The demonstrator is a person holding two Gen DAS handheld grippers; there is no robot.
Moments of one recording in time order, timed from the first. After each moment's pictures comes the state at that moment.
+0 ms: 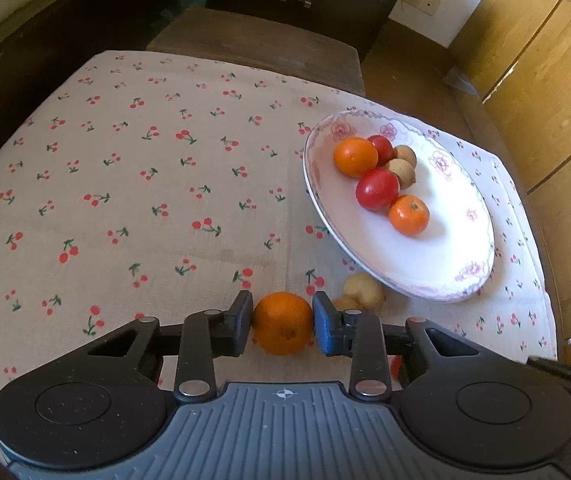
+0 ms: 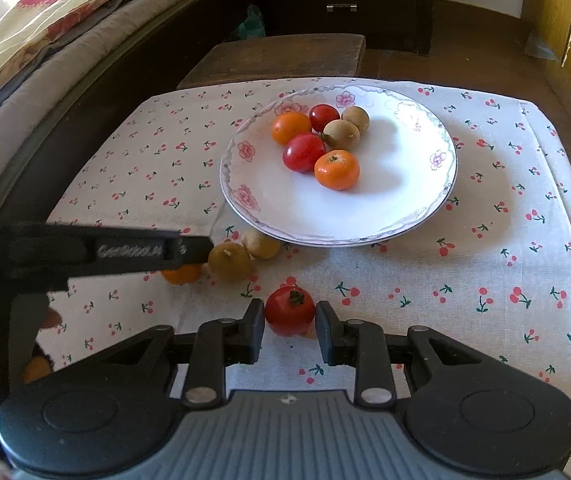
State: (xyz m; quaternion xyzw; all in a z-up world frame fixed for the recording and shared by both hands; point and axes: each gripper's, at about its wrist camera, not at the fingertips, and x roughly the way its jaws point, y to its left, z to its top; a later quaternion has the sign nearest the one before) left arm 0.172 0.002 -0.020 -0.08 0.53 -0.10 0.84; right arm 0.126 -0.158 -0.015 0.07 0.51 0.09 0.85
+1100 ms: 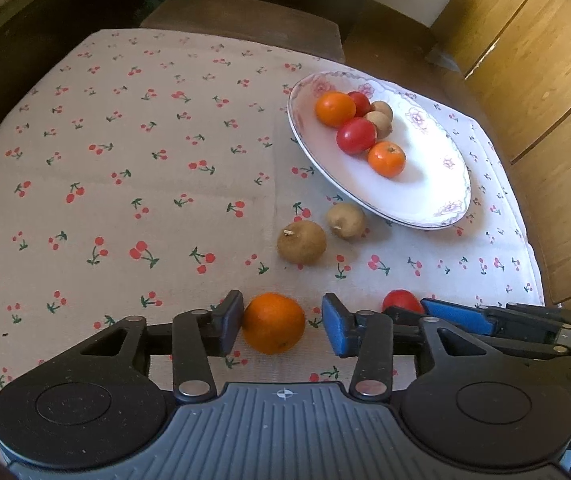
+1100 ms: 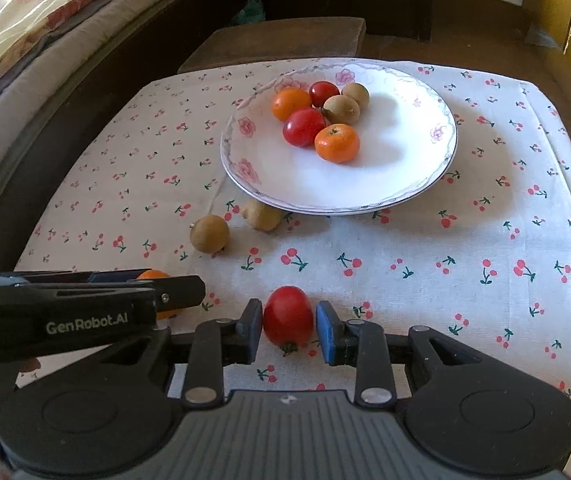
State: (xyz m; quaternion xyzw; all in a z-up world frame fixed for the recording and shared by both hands) left arm 0.139 0.005 -0.019 -0.07 0.54 -0.13 0.83; right arm 0.116 -0.156 -0.022 0.08 0.53 0.09 0.84
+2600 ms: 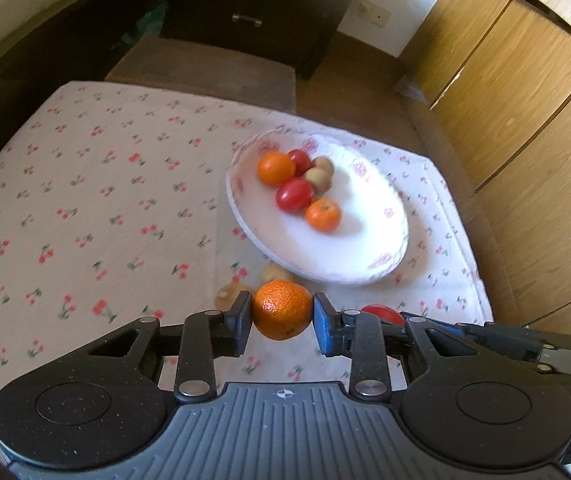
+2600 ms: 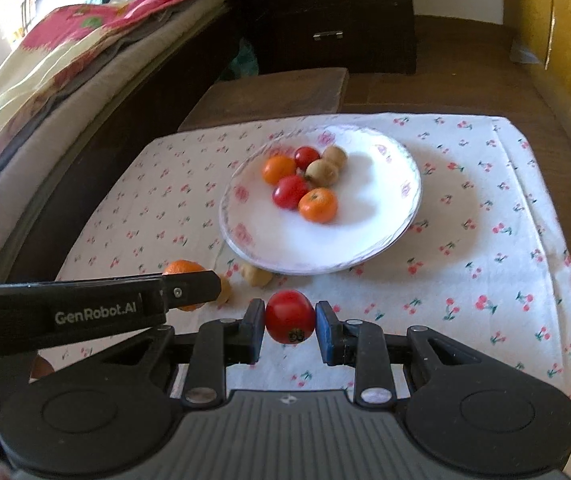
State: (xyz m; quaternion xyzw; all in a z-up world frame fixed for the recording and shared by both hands) left arm 0.148 -0.020 0.023 -0.09 0.50 -0.16 0.85; right arm 0.114 -0.182 0.020 0.11 0.48 0.08 0.87
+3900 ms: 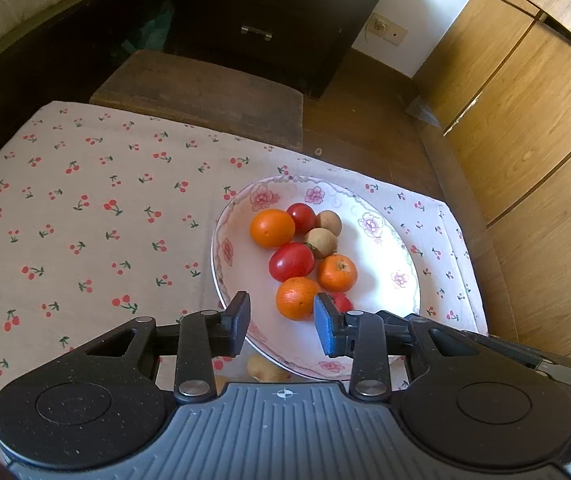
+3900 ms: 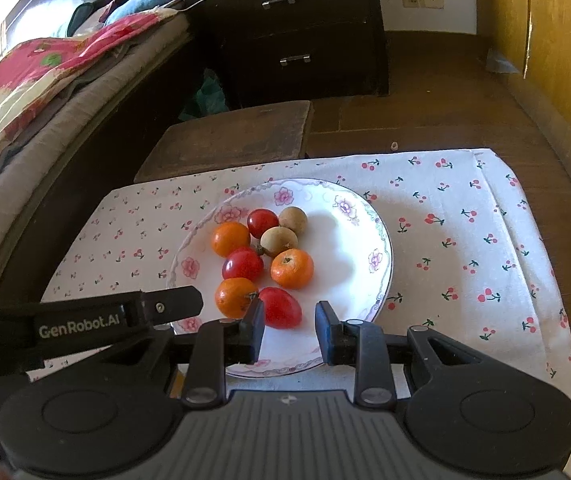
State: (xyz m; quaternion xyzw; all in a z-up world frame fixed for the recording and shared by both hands) left arm 0.202 -0.035 0.015 -0.12 0.49 -0.14 0.85; right arm 0.171 -0.204 0.011 0.13 0.45 0.04 0.88
